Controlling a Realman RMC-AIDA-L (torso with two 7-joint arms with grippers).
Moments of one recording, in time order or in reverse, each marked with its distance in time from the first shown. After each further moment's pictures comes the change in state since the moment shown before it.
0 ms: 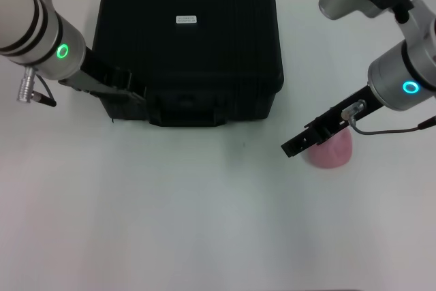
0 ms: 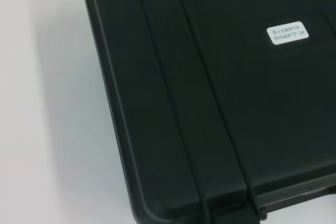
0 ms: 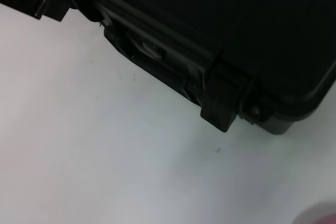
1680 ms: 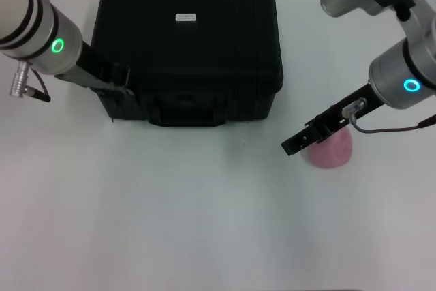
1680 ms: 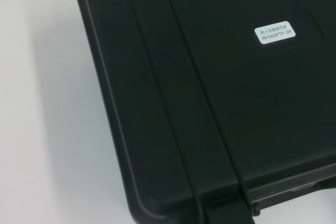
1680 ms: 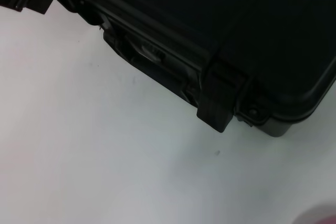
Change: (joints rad) left arm -0.003 0.003 -0.010 0.052 0.003 -0.051 0.017; right arm 0.001 0.000 0.009 0.001 0.002 0.000 -0.003
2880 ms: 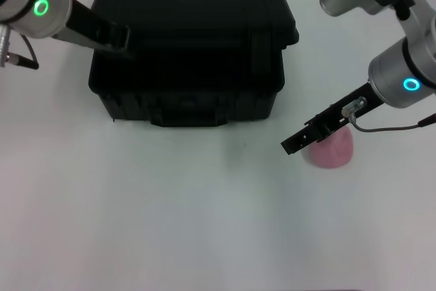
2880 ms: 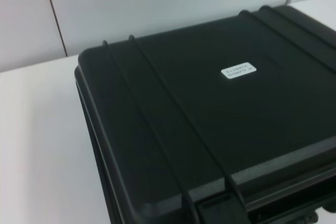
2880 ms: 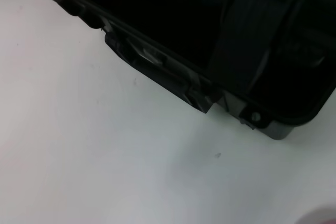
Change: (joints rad) left arm 0.012 -0.001 -0.036 0.247 -0.005 -0.098 0.006; right arm 0.003 0.000 0.000 0.000 -0.002 0.000 -0.002
